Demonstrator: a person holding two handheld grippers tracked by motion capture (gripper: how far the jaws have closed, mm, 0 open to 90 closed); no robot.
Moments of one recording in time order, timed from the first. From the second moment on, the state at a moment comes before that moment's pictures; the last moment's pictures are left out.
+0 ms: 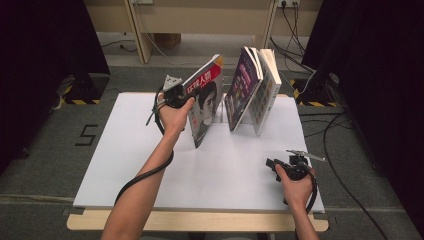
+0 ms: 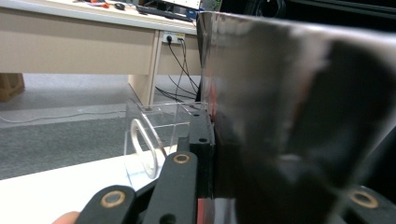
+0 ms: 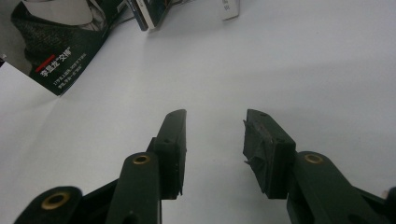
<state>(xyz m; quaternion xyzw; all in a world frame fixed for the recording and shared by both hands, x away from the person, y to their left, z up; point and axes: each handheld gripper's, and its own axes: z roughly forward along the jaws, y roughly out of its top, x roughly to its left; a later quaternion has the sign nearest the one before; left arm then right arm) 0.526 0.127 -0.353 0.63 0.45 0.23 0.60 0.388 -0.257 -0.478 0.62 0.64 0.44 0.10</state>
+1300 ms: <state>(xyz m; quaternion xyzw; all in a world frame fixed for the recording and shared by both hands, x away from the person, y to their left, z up) 0.541 0.116 -0.340 0.58 0.43 0.33 0.60 0.388 -0.259 -0.478 0.62 0.64 0.44 0.10</state>
